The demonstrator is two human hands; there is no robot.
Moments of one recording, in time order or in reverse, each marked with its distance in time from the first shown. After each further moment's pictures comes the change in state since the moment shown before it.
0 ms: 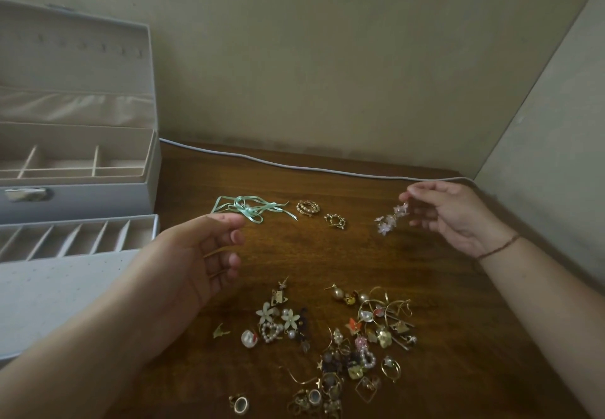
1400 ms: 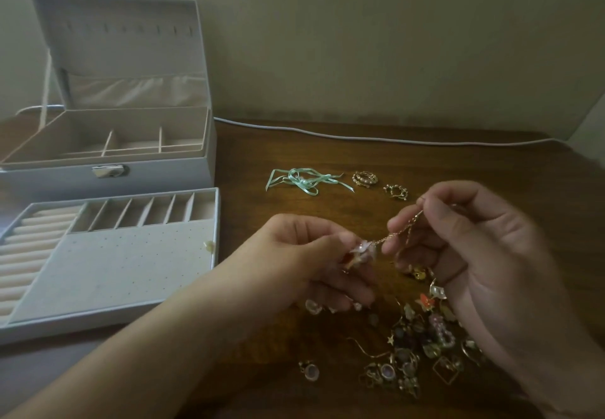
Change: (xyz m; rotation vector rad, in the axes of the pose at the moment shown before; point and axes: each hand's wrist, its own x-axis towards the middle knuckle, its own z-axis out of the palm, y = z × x) left_hand -0.024 -0.008 0.005 0.335 -0.464 -0.032; right_hand -0.146 0.008 0.104 0.411 -0.308 -0.413
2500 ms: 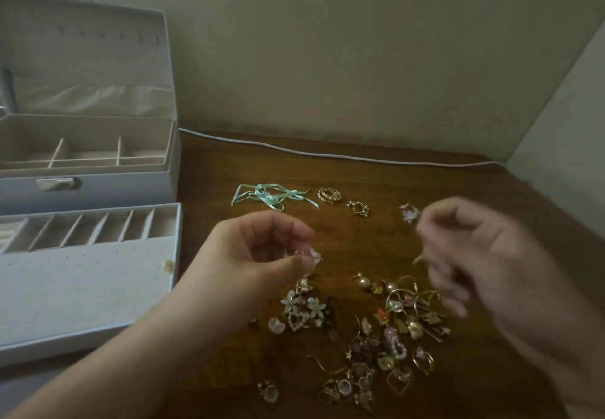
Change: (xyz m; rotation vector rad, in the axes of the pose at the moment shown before) left_hand 0.004 -0.005 0.000 0.183 0.253 0.282; right_hand 0.000 -0.047 -0.038 -0.488 -0.022 0.293
